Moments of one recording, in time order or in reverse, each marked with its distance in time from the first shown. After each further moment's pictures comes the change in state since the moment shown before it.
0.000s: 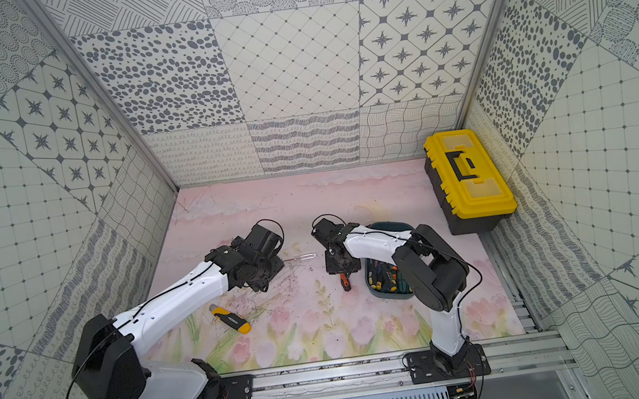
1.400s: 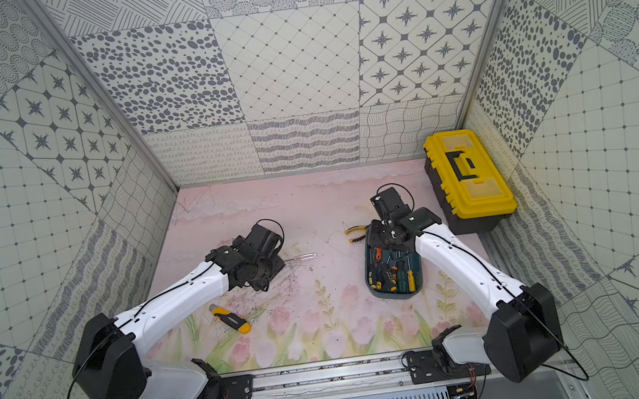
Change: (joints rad) left arm 0.003 0.010 -0.007 0.032 0.020 0.018; right arm -0.341 -0.569 -0.145 -0.182 -0.064 -0.058
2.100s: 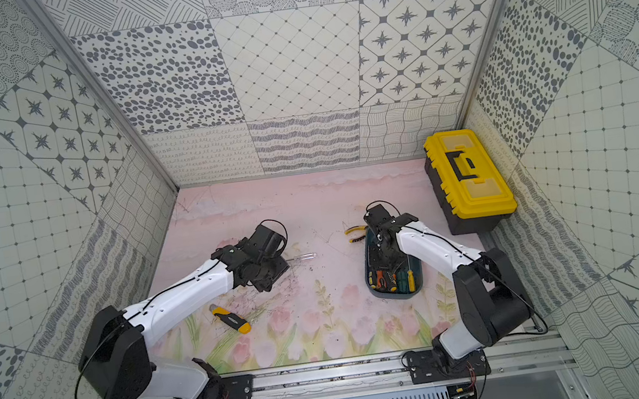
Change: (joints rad) left arm 0.000 0.038 -0.005 0.020 0.057 0.004; right arm 0.023 0.205 -0.070 -0.015 -0.052 -0.122
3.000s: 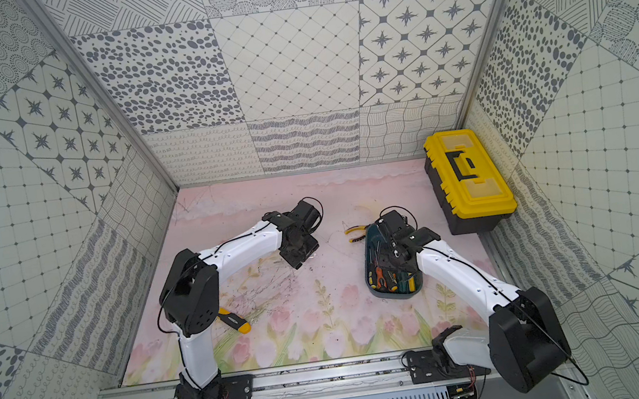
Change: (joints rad) left arm -0.047 0.537 0.530 -0.168 0.049 -0.117; right arm 0.000 -0.253 -0.138 0.092 0.153 0.113
